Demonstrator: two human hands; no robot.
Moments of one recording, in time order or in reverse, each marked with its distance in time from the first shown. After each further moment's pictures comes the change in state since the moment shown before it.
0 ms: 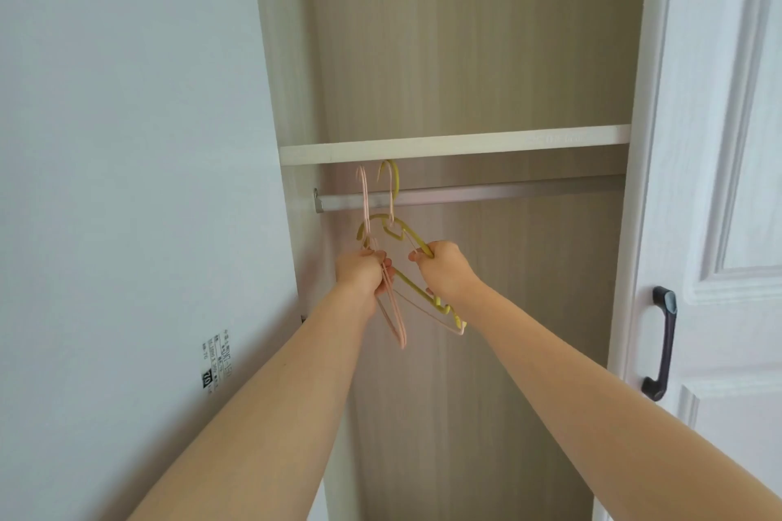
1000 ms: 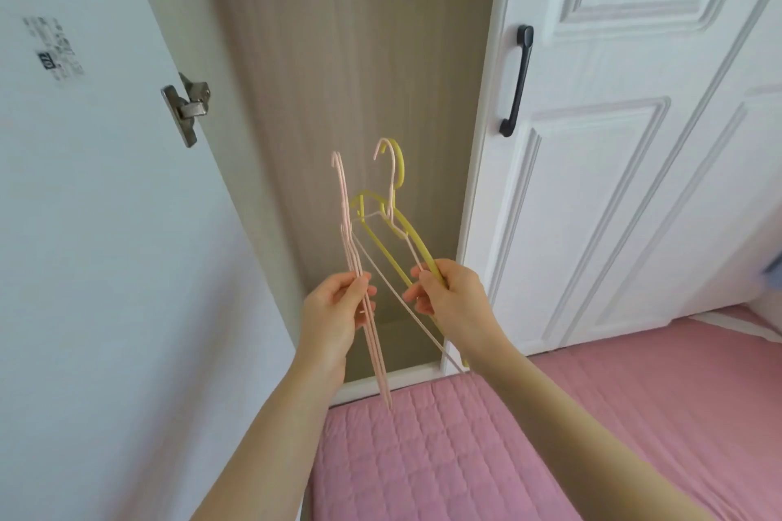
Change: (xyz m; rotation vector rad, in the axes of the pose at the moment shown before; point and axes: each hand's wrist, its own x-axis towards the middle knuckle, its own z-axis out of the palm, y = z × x) left_hand -0.274 -0.215 -0.073 0.183 -0.152 -0.150; right_hand -0.324 0.154 -0.028 0.205 0.056 0.345
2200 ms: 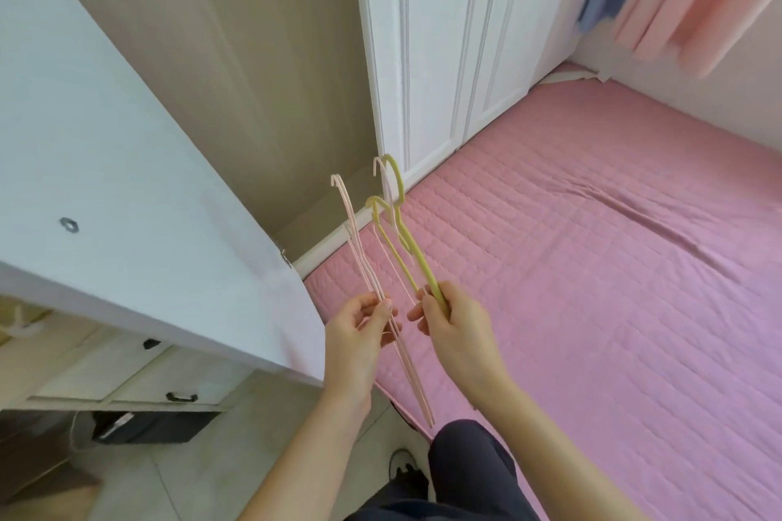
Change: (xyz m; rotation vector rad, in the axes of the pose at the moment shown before) left_hand -0.167 -0.122 -0.169 0.285 -0.467 -0.263; right_hand -0.282 0.087 0.156 -0.015 0.470 0.403
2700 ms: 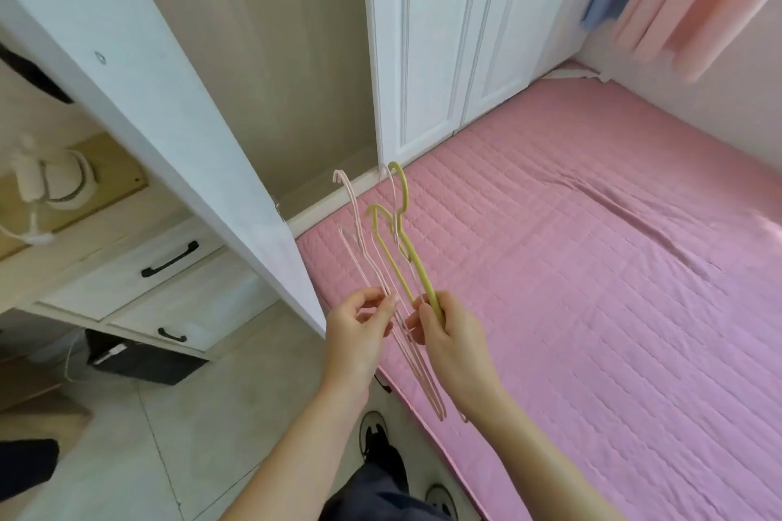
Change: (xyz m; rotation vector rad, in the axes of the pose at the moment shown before) left_hand -0.101 -0.041 0.026 -0.012 0.055 0.019; right_hand -0.095 0.049 -0.044 -0.004 -0.064 -0.002
